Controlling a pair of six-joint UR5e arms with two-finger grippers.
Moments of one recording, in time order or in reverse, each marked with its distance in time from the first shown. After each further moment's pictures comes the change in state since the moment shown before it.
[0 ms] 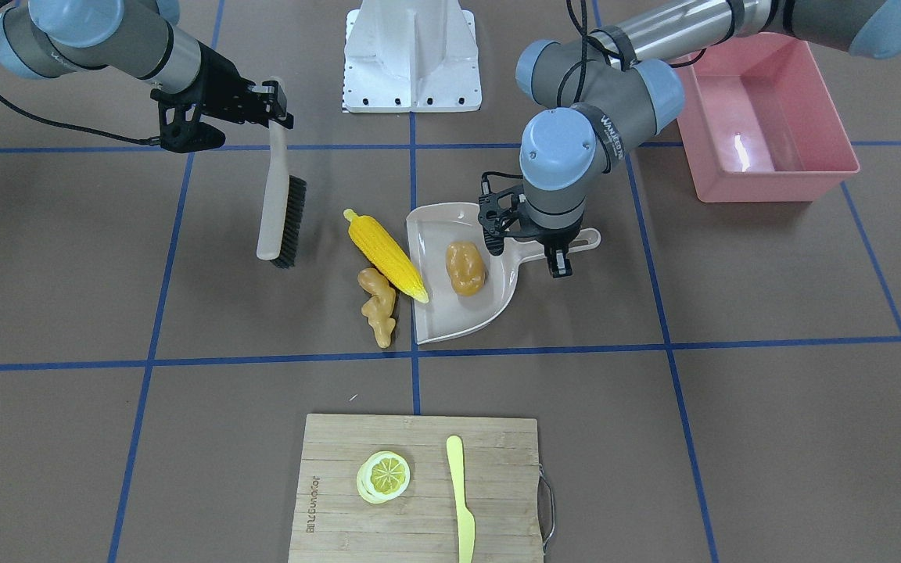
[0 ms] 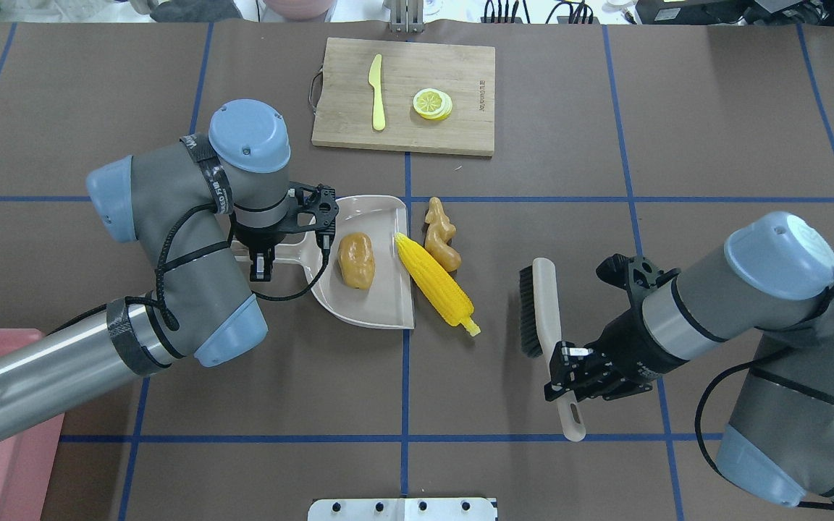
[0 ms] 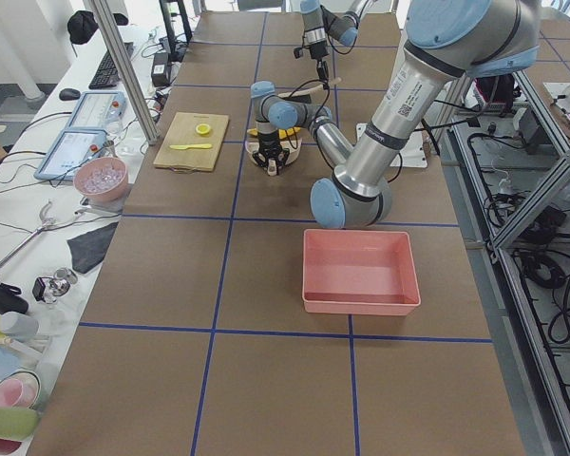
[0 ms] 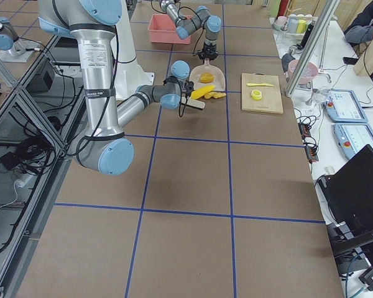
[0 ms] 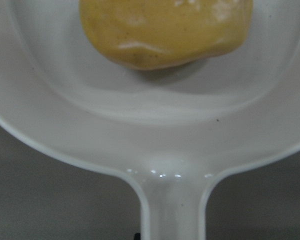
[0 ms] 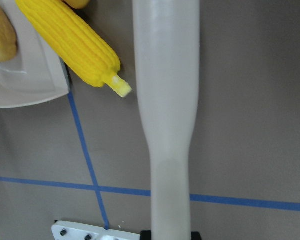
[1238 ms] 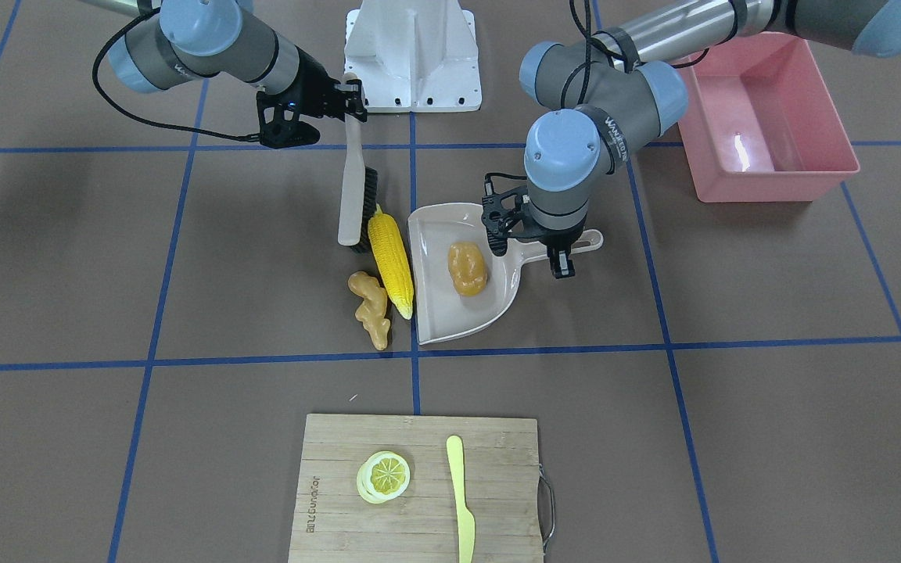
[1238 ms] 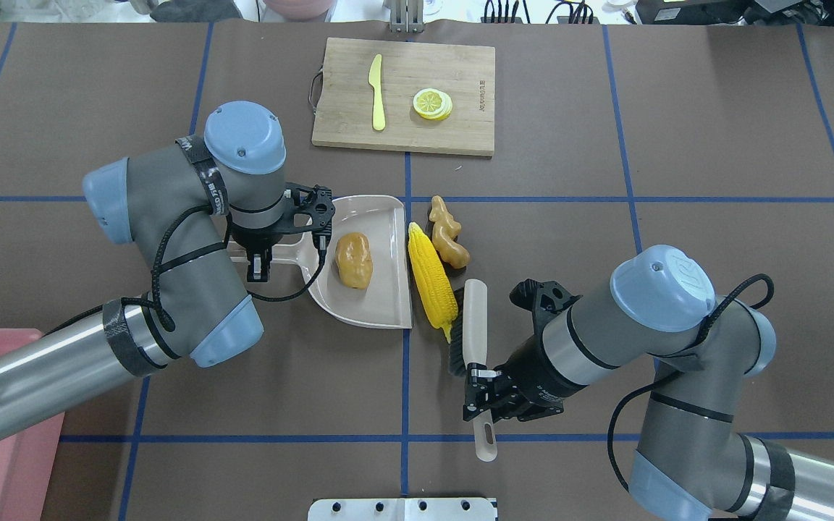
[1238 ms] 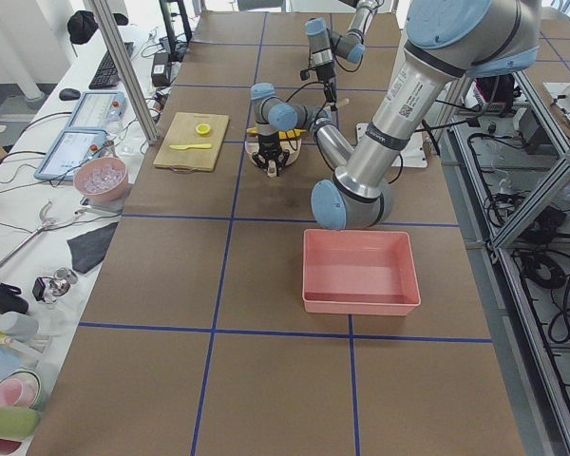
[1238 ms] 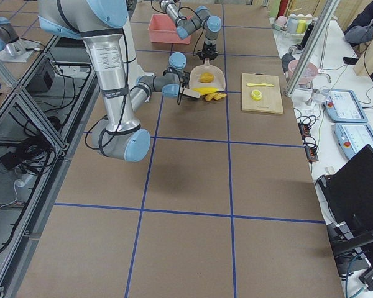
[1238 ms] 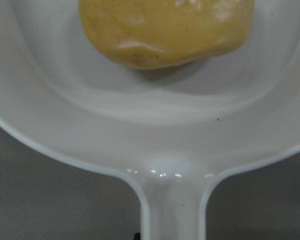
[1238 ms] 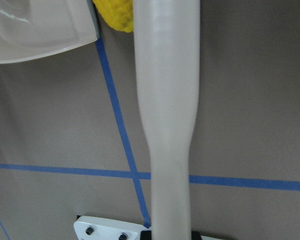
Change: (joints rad) left arm -0.002 0.011 -0.003 -0.014 -0.001 0.000; right arm -0.105 0.219 -0.114 -0.012 -0.092 0.110
